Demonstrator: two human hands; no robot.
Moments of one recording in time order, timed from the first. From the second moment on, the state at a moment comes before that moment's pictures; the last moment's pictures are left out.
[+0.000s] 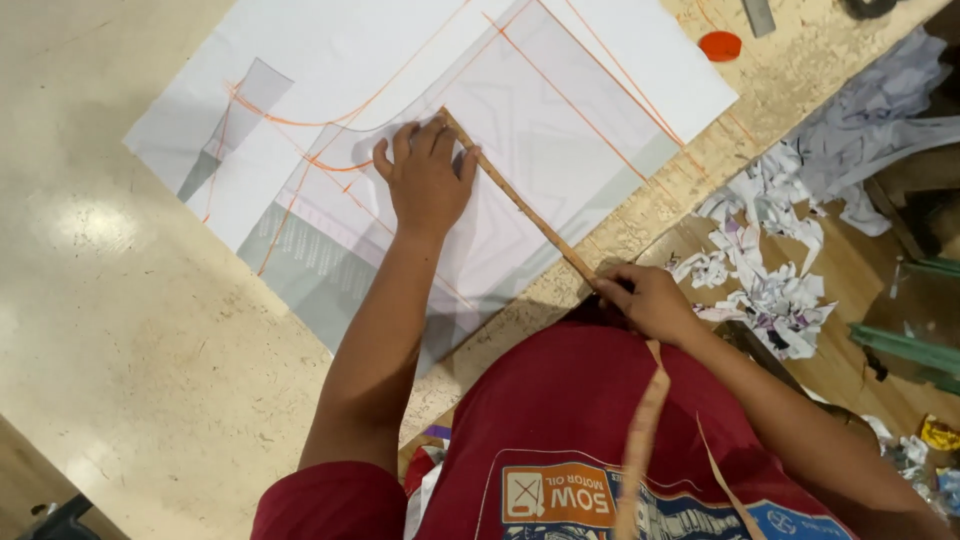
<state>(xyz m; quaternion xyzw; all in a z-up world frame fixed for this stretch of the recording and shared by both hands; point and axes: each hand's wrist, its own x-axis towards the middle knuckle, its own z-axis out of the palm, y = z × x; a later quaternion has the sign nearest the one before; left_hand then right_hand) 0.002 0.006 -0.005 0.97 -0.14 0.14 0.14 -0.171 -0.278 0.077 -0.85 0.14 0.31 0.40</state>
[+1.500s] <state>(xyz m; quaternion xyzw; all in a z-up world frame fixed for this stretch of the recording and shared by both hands) -0.073 -0.092 0.099 0.96 -0.16 -0.23 0.05 -0.173 -0.289 0.039 -0.80 0.22 0.38 0.40</state>
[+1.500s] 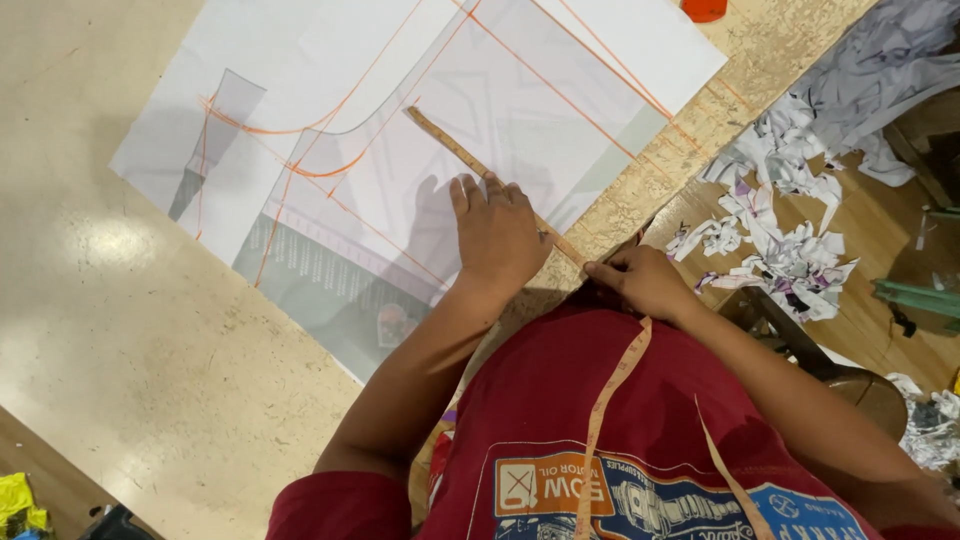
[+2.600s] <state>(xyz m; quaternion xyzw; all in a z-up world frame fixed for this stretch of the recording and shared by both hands) -0.100 -0.082 0.012 0.93 -0.30 0.01 0.20 -0.161 -0.279 0.061 -0.80 0.21 0.38 0.41</state>
